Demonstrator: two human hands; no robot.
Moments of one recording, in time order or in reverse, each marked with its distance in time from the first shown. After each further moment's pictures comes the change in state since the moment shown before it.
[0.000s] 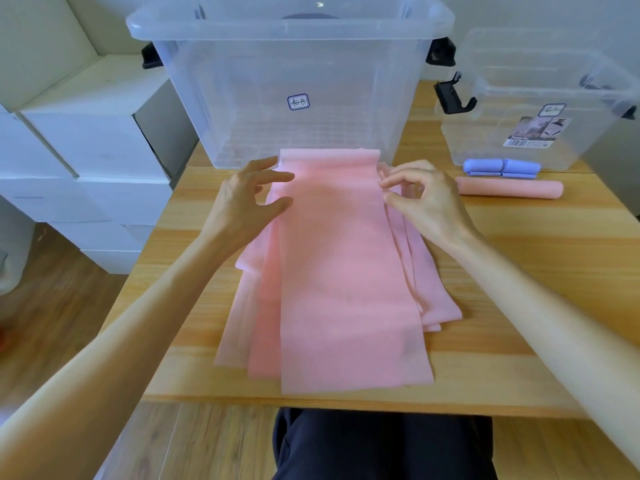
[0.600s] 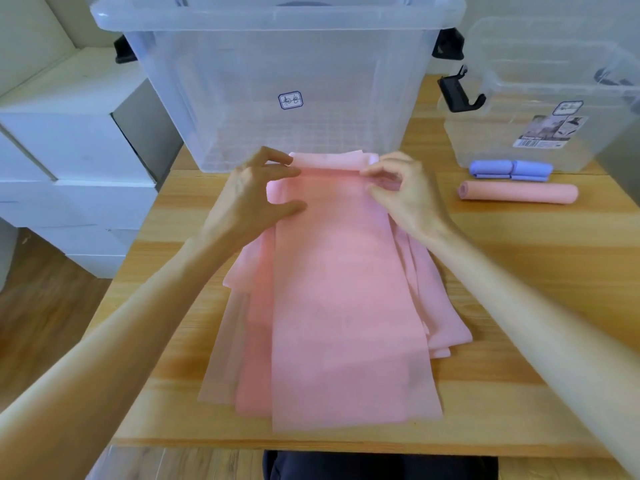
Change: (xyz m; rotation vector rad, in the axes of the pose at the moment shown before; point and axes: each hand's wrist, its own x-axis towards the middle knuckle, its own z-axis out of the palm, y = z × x) left_hand 0.036 -0.010 0.019 0.143 -0.008 0.171; right_hand 0.032 0.001 0.028 0.120 -0.015 -0.048
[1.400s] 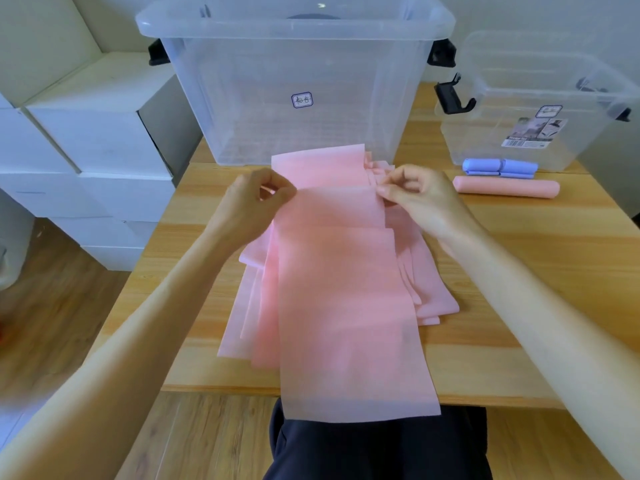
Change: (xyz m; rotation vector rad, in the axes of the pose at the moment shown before) left_hand -0.040 0.035 -0.028 -0.239 -0.036 -0.321; right_hand -0.041 -0.034 -0.029 0.129 -0.087 0.240
